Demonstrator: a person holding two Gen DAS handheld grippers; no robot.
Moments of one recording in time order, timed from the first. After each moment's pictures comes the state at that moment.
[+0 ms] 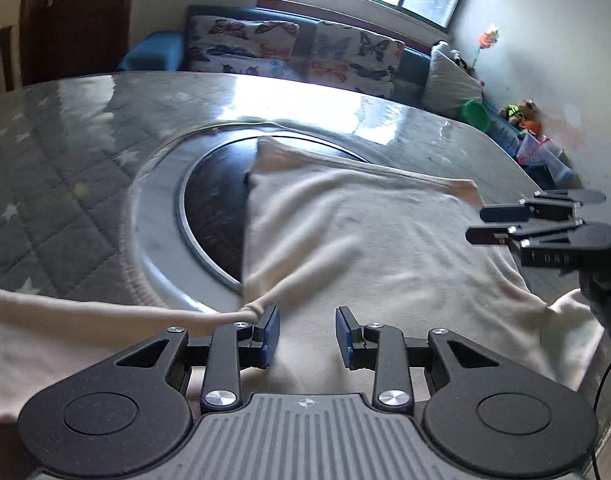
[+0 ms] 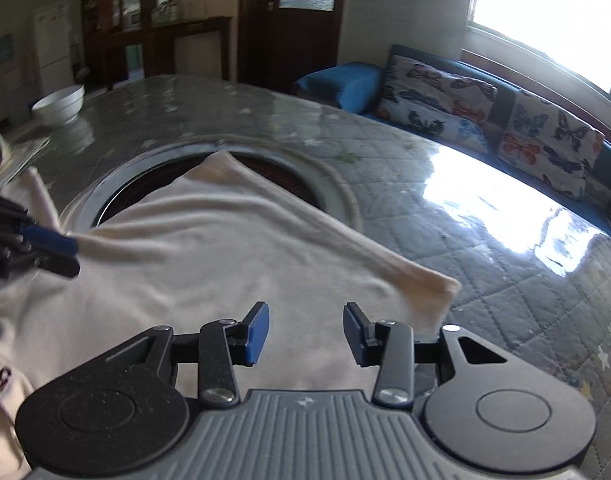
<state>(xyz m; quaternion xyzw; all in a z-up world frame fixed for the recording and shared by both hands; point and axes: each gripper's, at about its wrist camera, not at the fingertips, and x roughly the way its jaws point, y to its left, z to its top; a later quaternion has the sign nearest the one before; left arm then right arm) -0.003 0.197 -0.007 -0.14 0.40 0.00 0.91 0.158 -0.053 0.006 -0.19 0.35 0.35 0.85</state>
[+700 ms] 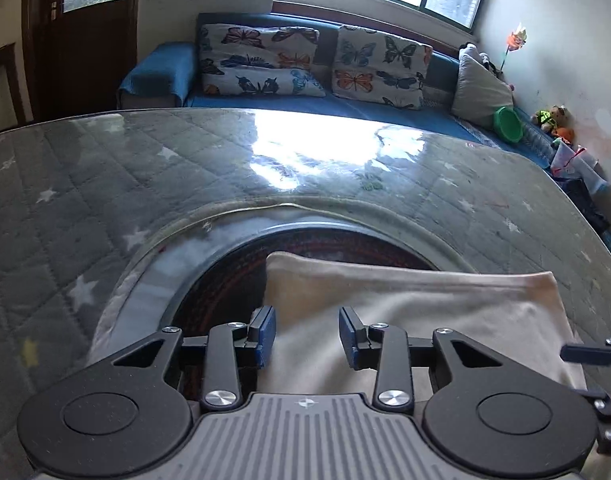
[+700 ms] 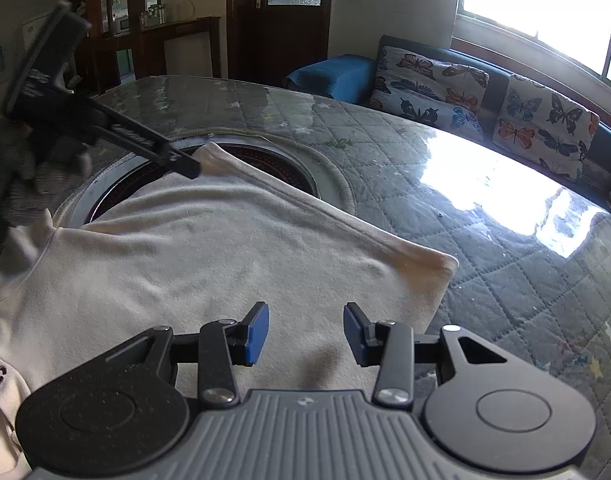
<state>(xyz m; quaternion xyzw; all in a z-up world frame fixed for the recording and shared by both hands) 0.143 0.222 -0.012 -0.10 0.39 0.03 0.91 0.163 -0.062 -0.005 -0.16 0.36 0.34 0.85</state>
